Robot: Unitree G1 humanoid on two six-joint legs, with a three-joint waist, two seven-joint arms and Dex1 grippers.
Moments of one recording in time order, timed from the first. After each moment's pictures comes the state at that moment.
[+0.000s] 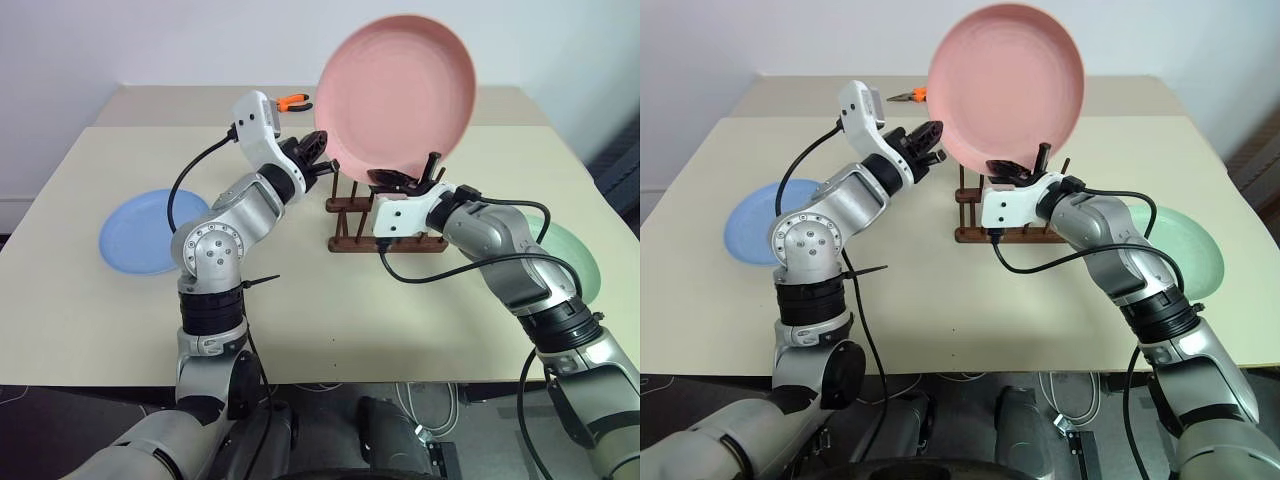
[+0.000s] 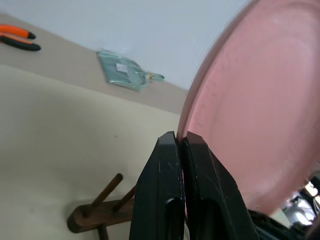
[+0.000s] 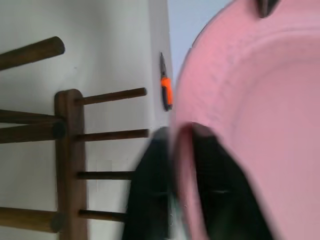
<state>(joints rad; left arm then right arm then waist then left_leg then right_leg) -0.80 -0.03 0.24 -0.15 -0.80 0.92 0.17 -0.65 -0.69 0.33 -0.02 -0.53 -0.11 0.45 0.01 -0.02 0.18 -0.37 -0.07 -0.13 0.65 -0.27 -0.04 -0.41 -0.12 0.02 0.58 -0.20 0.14</state>
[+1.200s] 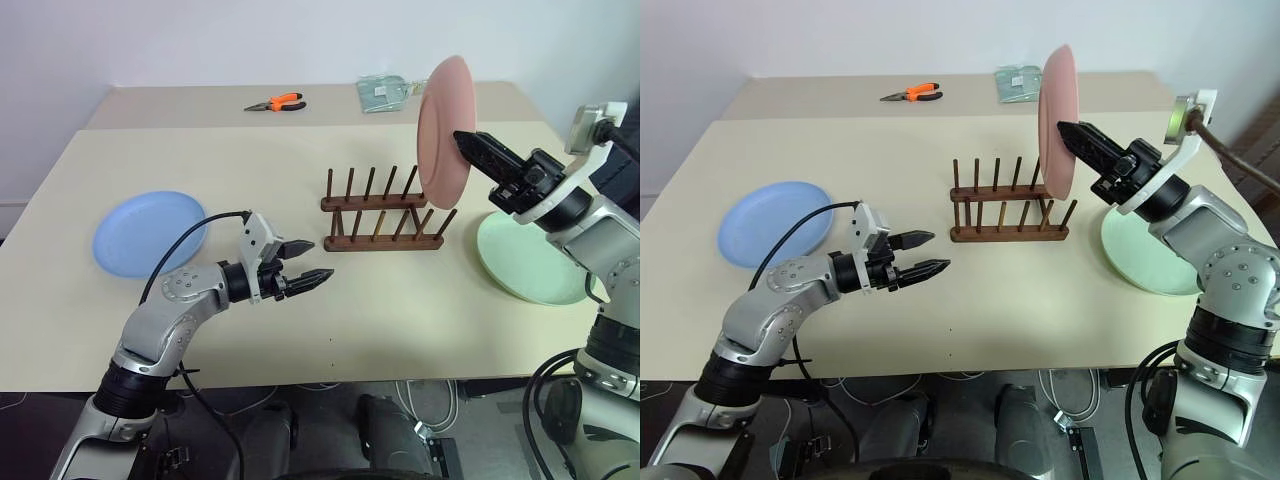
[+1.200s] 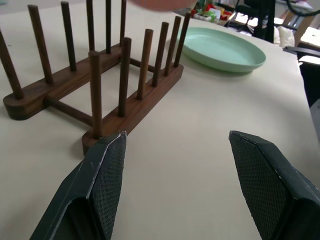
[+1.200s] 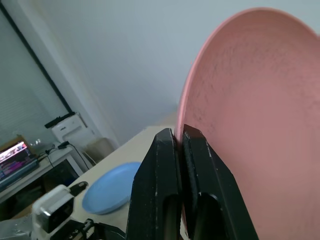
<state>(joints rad) -0.32 0.50 -0.15 -0.28 -0.53 0.54 -0.76 -0.54 -0.59 -0.46 -0.11 1.12 0.93 0.54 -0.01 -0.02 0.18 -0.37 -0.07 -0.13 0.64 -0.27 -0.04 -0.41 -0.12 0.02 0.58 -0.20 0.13</state>
